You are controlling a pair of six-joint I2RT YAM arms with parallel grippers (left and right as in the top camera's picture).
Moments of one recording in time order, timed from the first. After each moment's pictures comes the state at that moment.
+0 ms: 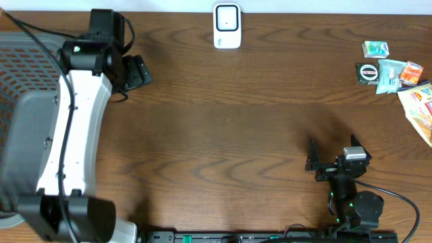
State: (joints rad) left arm -0.05 1.64 1.69 -1.27 -0.17 -0.44; right arm -0.08 0.01 0.01 -0.06 -0.16 -0.03
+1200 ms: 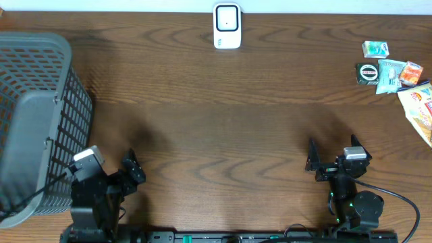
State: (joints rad) left arm -0.05 0.27 0.58 -0.86 -0.17 -0.44; right arm -0.08 0.01 0.01 -0.06 -0.16 -0.03
